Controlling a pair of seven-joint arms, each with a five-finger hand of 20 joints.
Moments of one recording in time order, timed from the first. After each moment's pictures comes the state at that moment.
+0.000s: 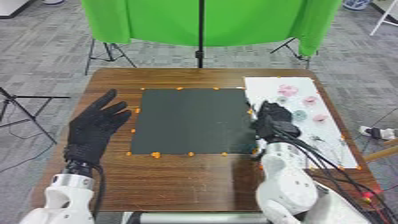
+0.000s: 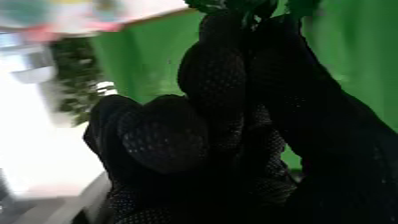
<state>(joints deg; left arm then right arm) 124.7 -59.2 -91.6 -127.9 36.7 11.0 14.5 -85.1 -52.8 47.9 -119.9 -144.1 2.6 56.8</state>
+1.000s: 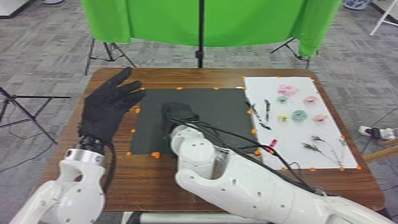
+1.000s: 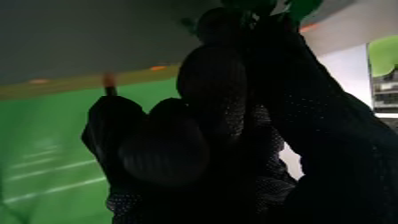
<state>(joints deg) 112.0 -57.5 -85.8 -124.5 37.8 9.2 11.9 -56.3 -77.5 21.8 -91.6 -128.8 -6.6 49.6</state>
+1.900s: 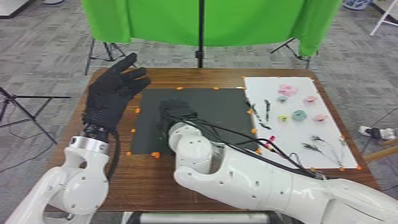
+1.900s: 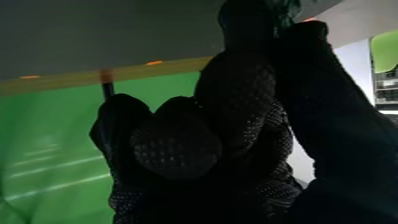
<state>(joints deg) 105.8 -57.6 -83.6 -121.8 38.2 6.7 12.8 -48.8 -76.7 14.7 -89.6 -122.0 -0.8 52.8</state>
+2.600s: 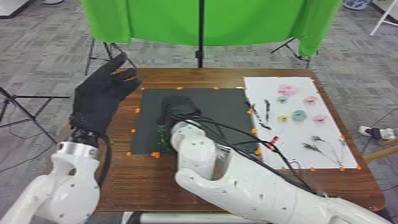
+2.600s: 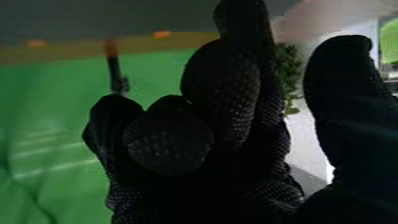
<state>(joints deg) 112.4 -58.2 -88.7 -126.7 38.3 8.8 12.0 -58.3 -77.4 25.1 -95.1 -134.6 -8.3 50.6</state>
